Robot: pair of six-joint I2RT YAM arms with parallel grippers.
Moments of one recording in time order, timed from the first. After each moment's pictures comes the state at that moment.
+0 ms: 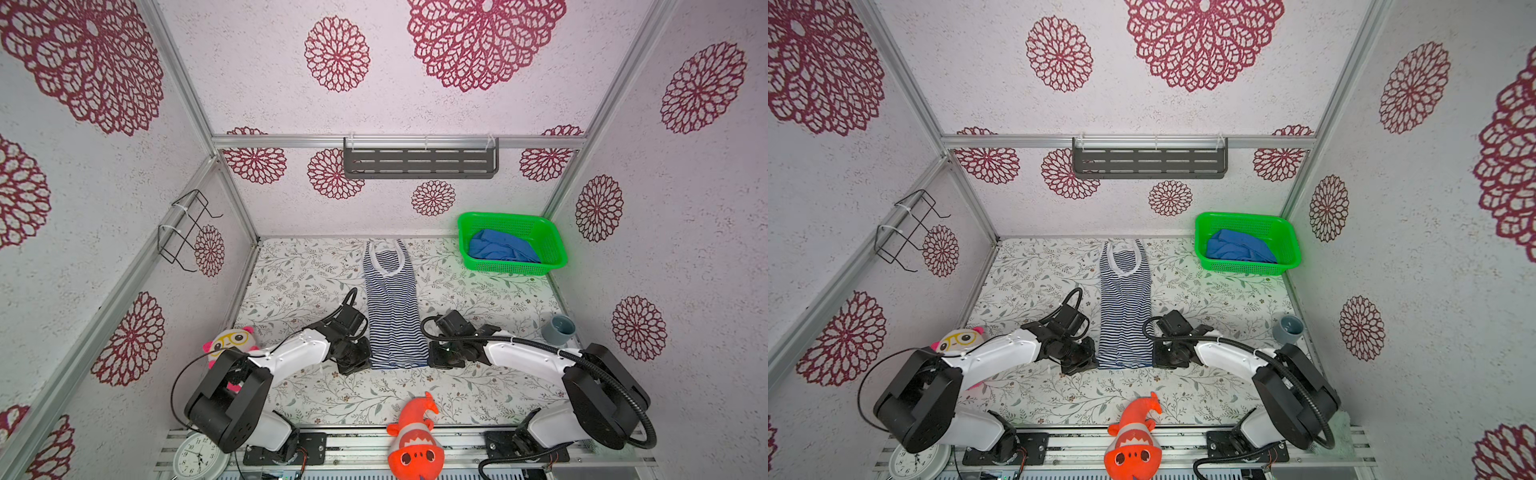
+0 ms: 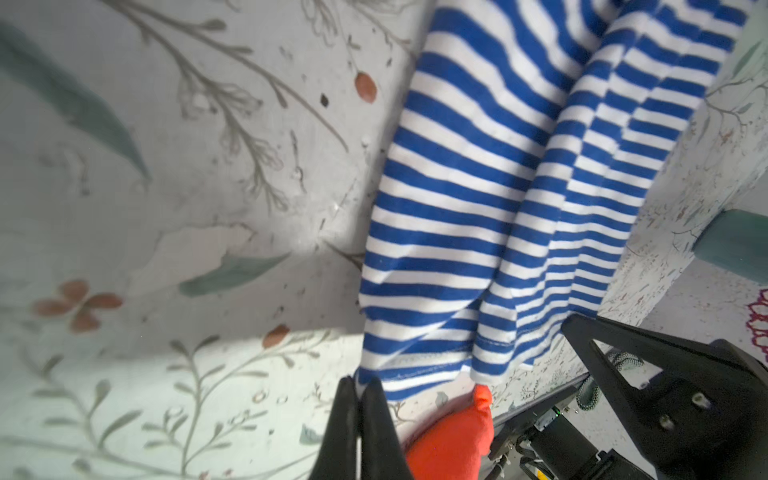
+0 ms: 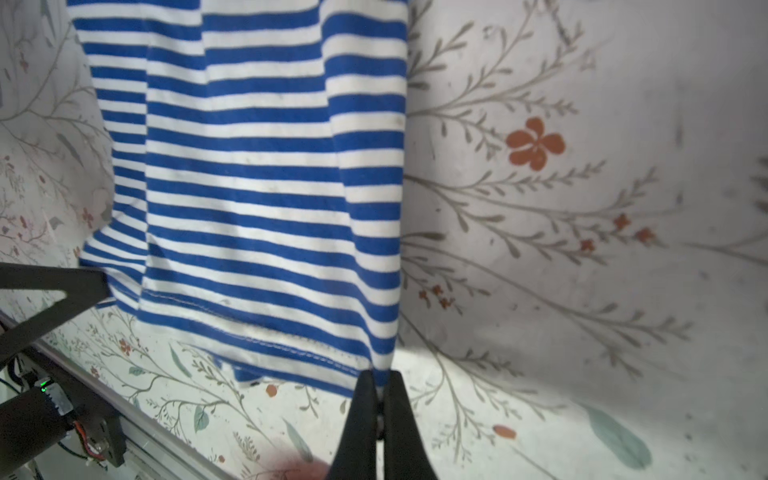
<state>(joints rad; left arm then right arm) -0.59 1.43 0.74 -0.52 0.33 -0.97 0.73 1.44 0.74 -0.46 -0.21 0.69</state>
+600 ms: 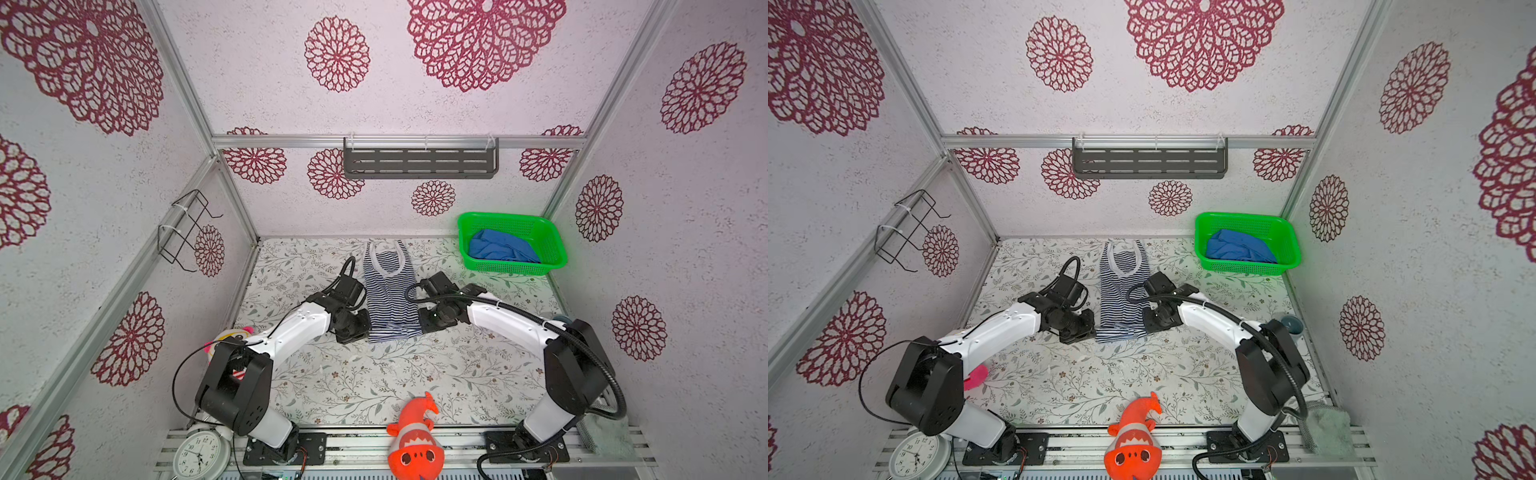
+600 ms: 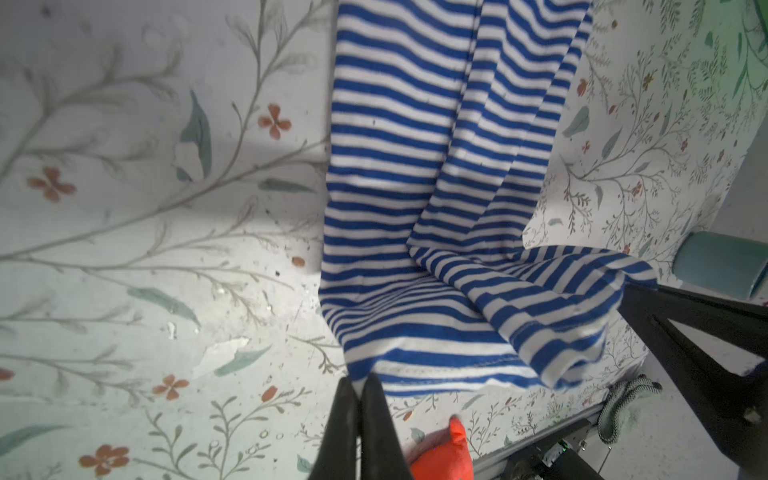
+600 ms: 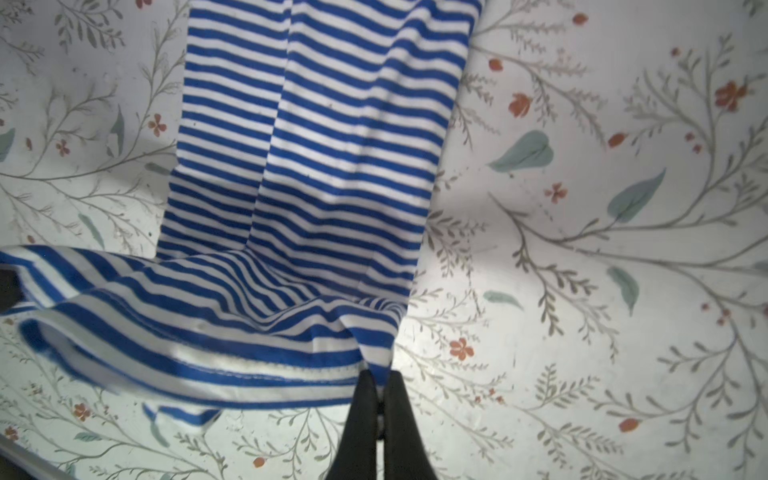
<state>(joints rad) -0.47 1.59 1.08 -0.69 0.24 -0.73 0.65 1.70 1.25 -0.71 -0.04 0.34</state>
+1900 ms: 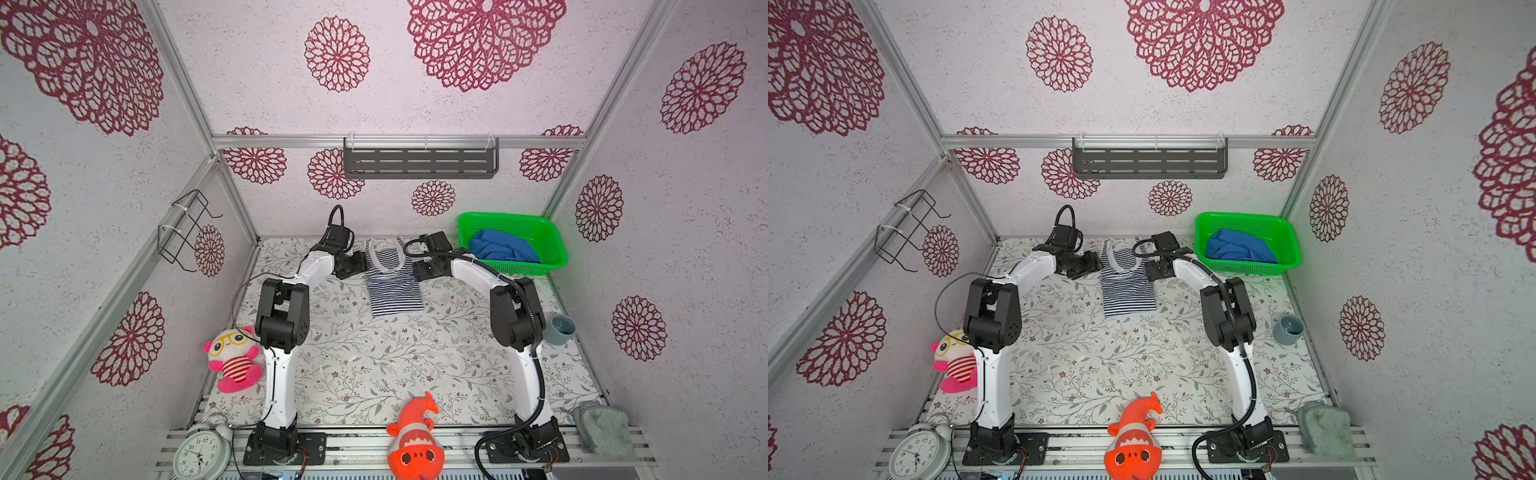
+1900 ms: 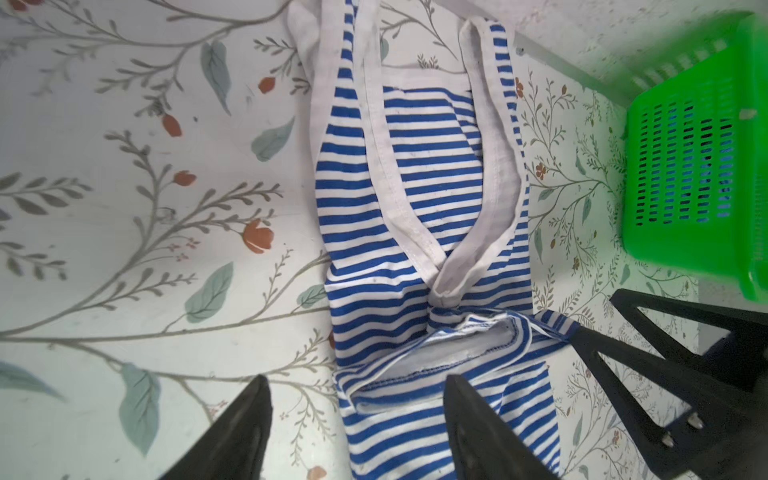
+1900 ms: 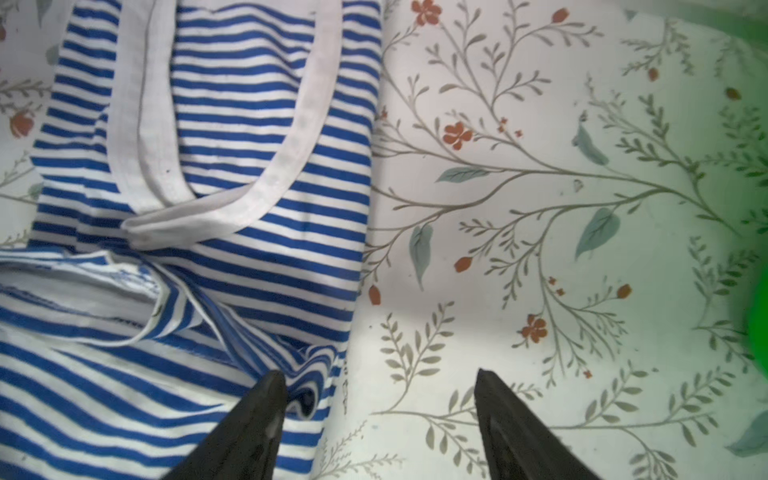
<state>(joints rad) -0.22 2.20 1.77 -0.52 0.25 -0.45 0.42 2.24 1.83 -0.53 0.02 0.10</state>
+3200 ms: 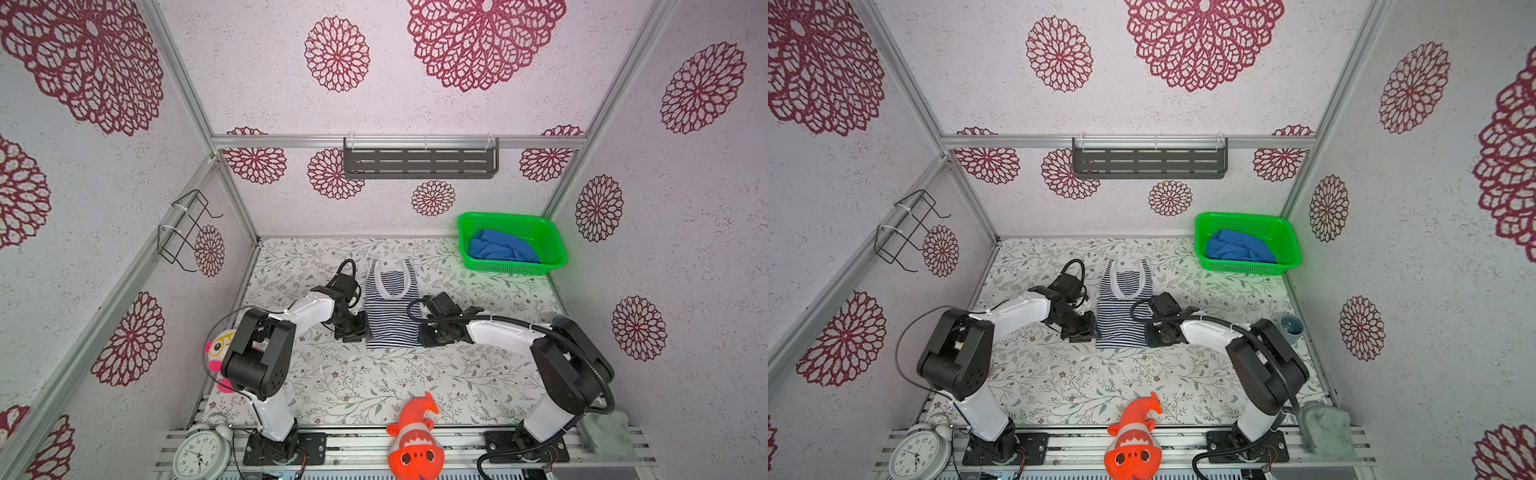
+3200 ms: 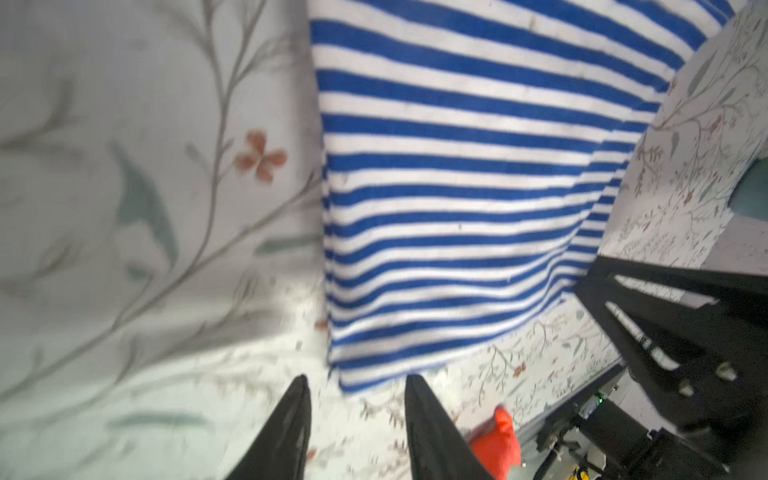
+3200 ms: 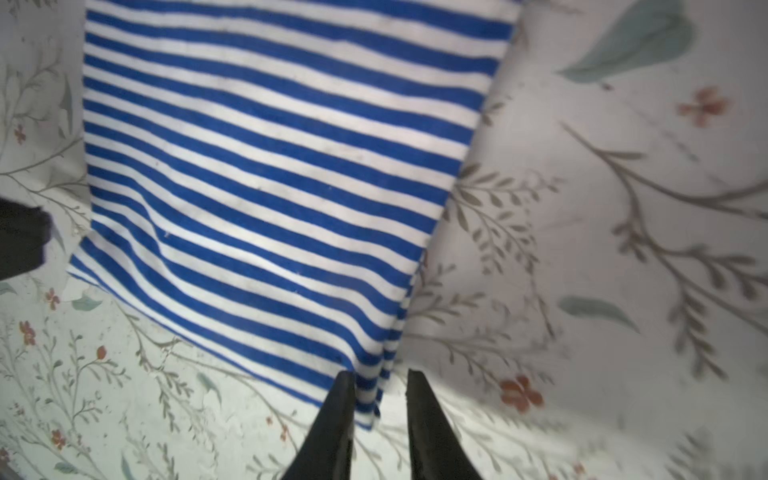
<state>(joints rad) -0.38 1.72 1.09 -0.73 0.41 -0.47 0.66 1.63 0.95 -0.42 -0.12 0.47</state>
